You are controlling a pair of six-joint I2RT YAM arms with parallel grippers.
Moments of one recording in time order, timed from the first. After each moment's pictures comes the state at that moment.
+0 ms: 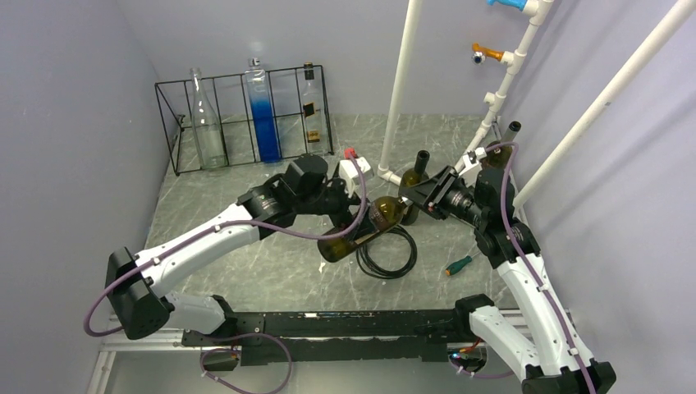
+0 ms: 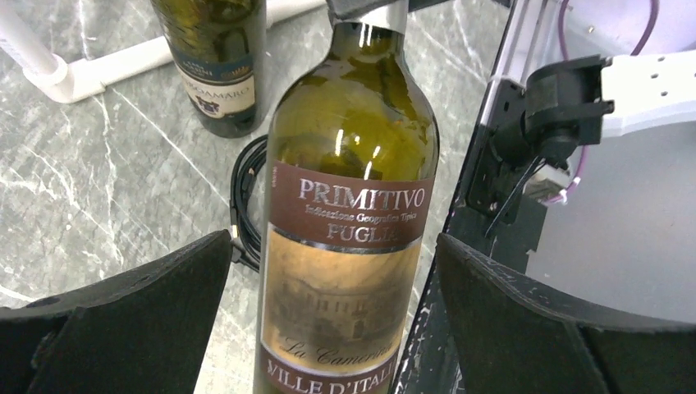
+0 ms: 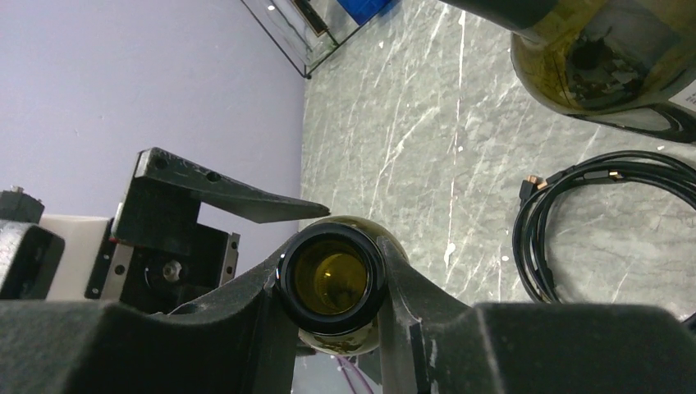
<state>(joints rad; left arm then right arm) -0.87 1.31 1.20 -0.30 0.39 -0.10 0.23 0.79 0.86 -0.41 -0.45 0.98</state>
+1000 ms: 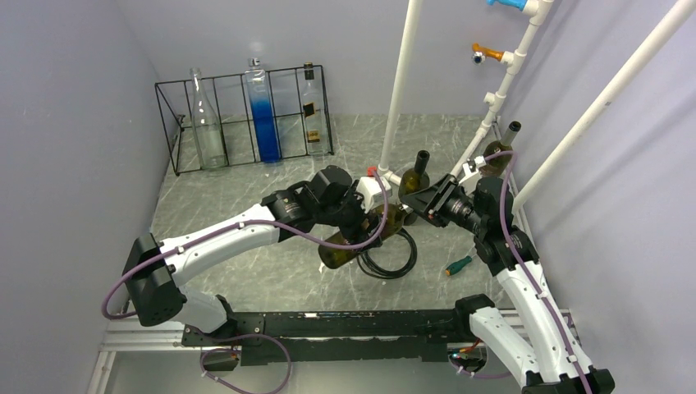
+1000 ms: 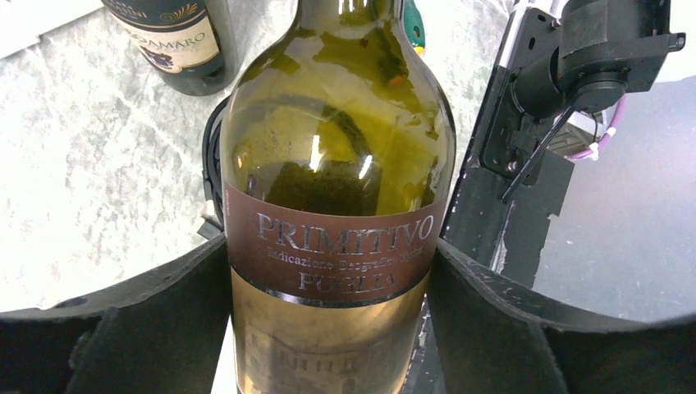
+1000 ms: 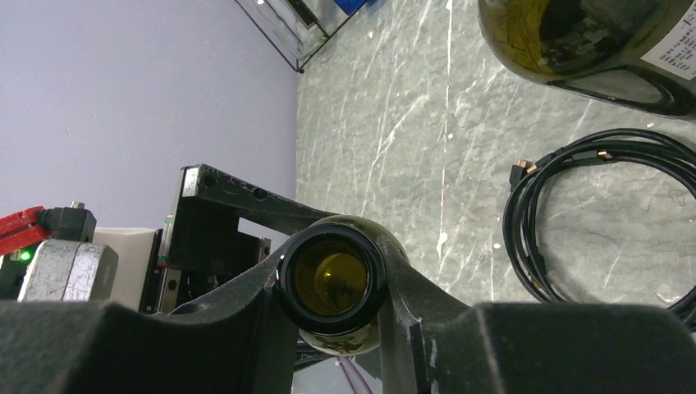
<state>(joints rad) -0.97 1.43 1.22 -0.38 0.30 -0.04 0.23 0.74 0.79 -0.41 -0.46 0.99</state>
